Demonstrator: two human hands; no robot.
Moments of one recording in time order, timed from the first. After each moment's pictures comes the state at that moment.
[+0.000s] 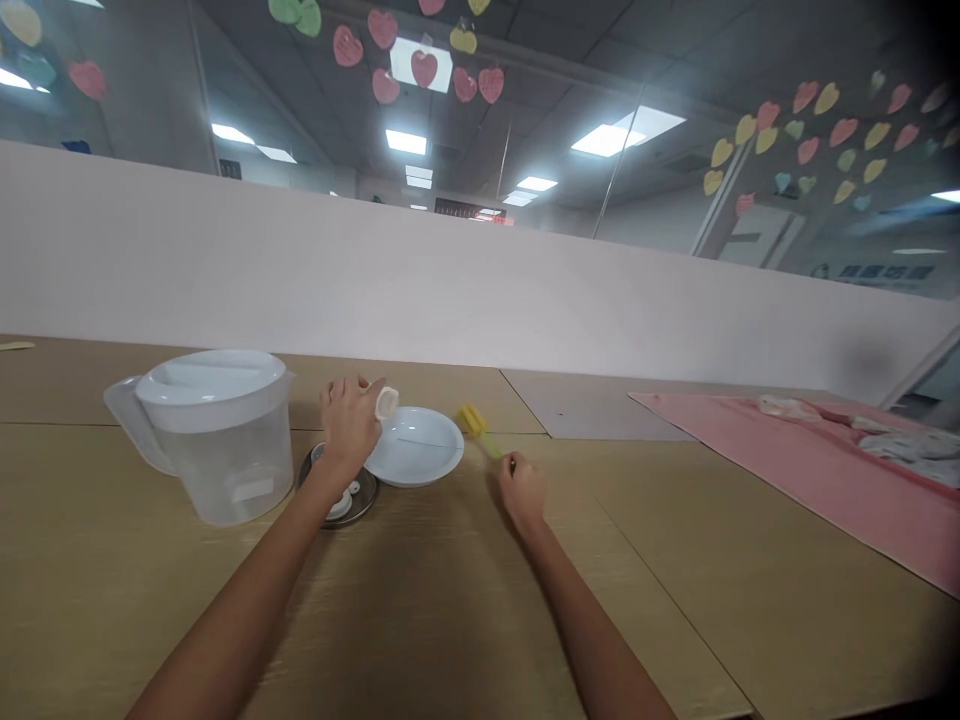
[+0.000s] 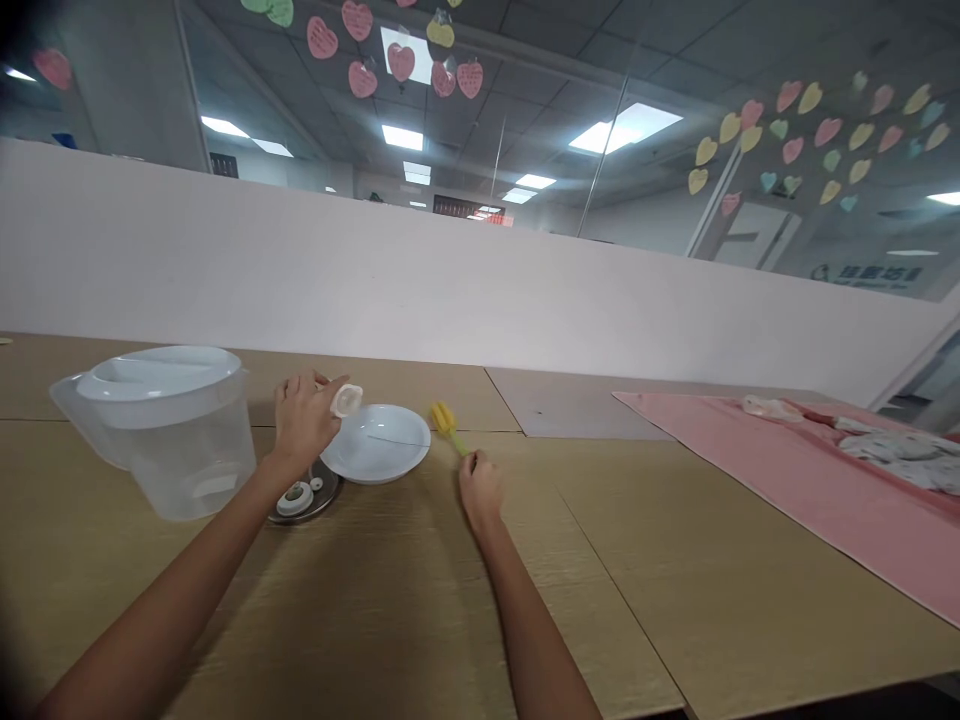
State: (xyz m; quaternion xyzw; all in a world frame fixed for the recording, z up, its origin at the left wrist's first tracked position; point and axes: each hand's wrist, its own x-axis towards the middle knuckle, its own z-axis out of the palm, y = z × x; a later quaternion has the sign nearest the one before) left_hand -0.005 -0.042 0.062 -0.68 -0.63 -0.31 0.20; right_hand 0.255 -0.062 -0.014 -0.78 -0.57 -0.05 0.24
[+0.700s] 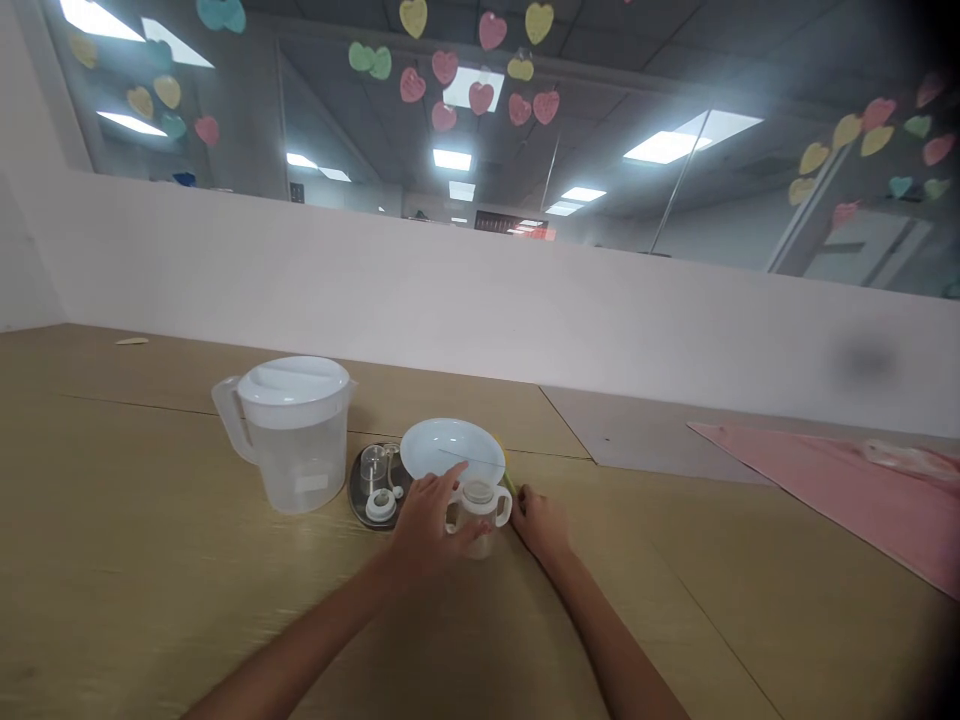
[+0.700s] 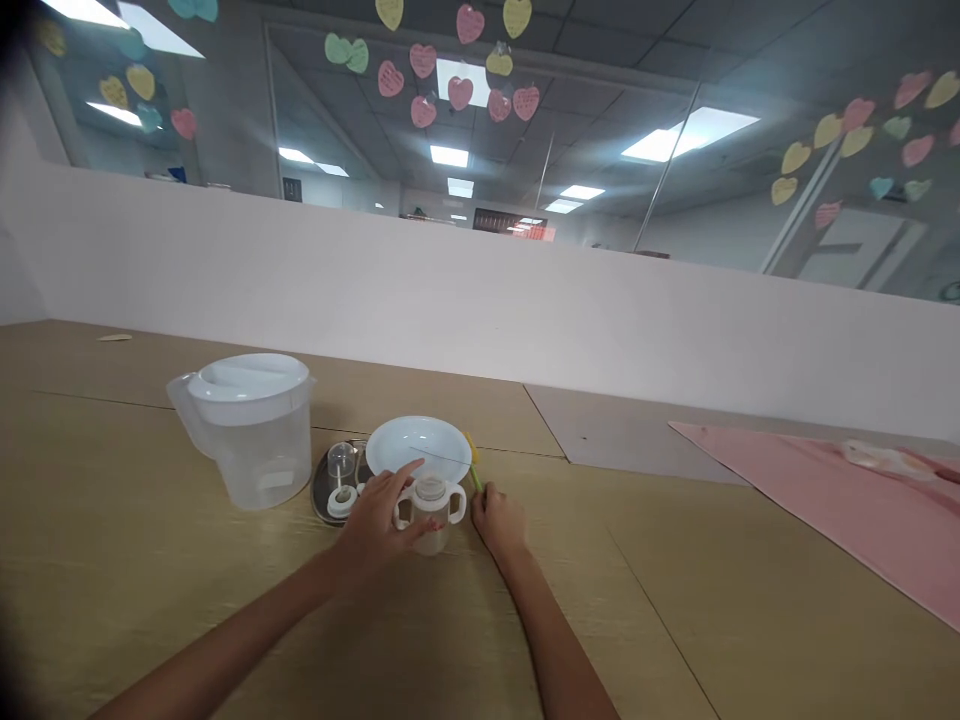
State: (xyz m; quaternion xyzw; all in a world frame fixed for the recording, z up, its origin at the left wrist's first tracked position) left_hand 0.032 -0.120 0.003 -0.77 -0.46 -0.43 -0.08; right_hand 0.235 -0.065 -0.015 -0.71 -0.70 -0.01 0.07
